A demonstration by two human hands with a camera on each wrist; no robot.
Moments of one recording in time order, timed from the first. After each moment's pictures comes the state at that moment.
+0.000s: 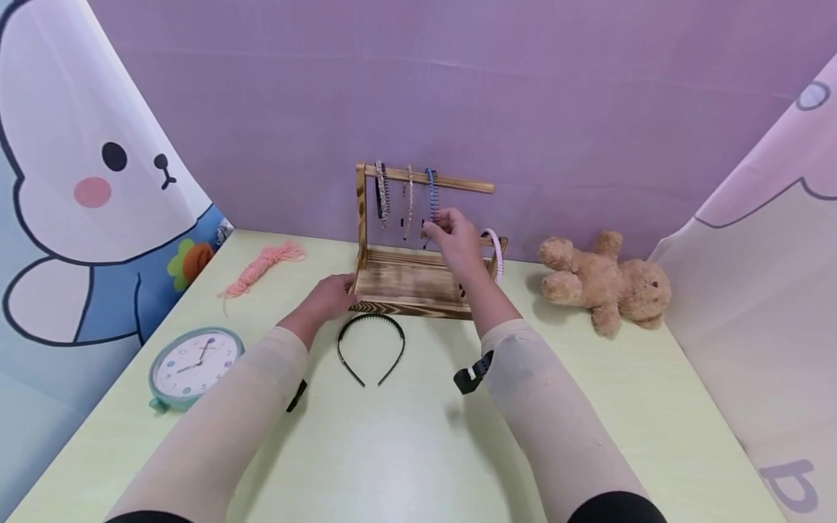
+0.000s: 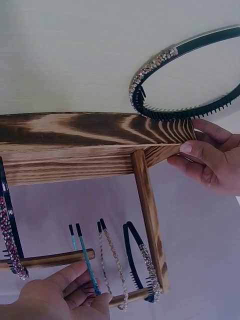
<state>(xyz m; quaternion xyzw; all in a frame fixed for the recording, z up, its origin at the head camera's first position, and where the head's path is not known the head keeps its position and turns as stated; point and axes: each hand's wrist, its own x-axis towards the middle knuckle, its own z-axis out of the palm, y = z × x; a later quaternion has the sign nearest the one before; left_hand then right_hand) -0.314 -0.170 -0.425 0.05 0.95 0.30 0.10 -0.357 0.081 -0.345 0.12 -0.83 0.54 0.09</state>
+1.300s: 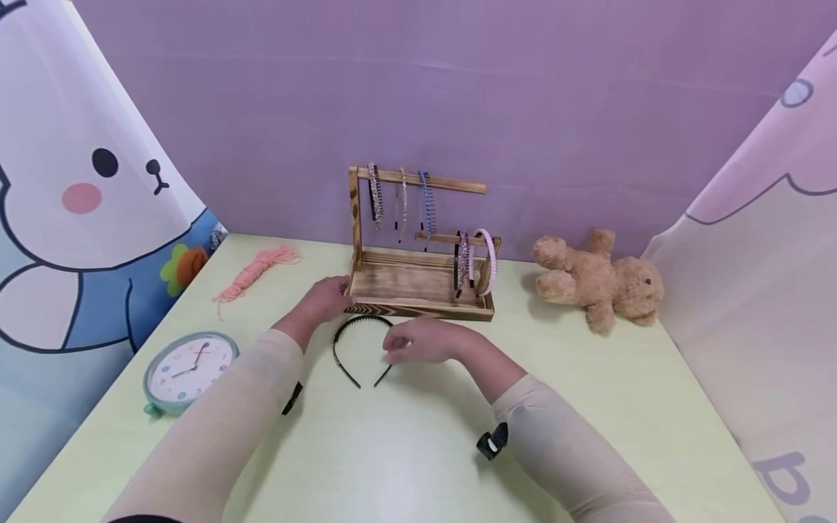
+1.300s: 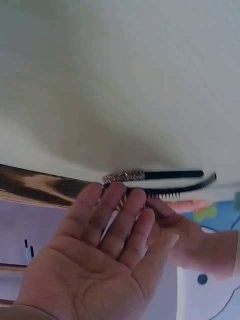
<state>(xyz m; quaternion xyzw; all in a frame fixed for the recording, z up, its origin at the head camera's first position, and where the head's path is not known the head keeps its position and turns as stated) -0.315 -0.169 -0.423 0.05 0.95 0.29 0.11 -0.264 0.077 -0.391 0.38 -0.87 0.19 -0.26</state>
